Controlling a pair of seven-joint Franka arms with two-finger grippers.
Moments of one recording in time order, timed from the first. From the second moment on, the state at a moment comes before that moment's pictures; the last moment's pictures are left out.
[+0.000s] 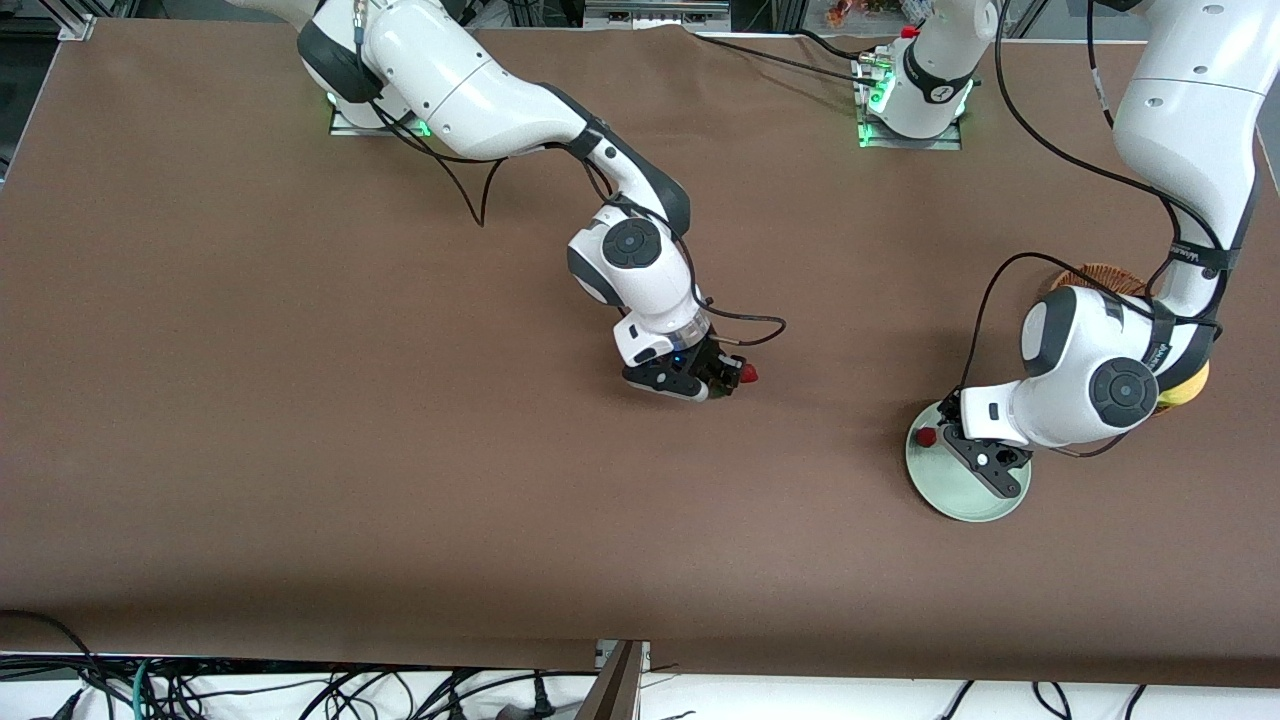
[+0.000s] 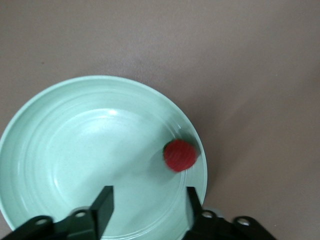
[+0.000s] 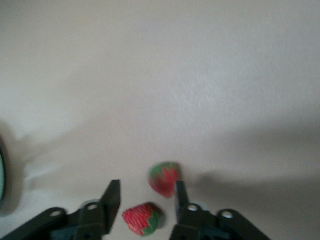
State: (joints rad) left arm 0.30 0.68 -0.39 -1.65 0.26 2.20 0.60; right arm 0.68 1.06 0.20 -1.08 -0.13 2.57 1.22
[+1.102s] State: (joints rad) left arm 0.00 0.68 -0.58 -1.73 0.26 2.32 -0.32; right arm 0.10 0.31 0.17 -1.45 -0.08 1.72 0.14
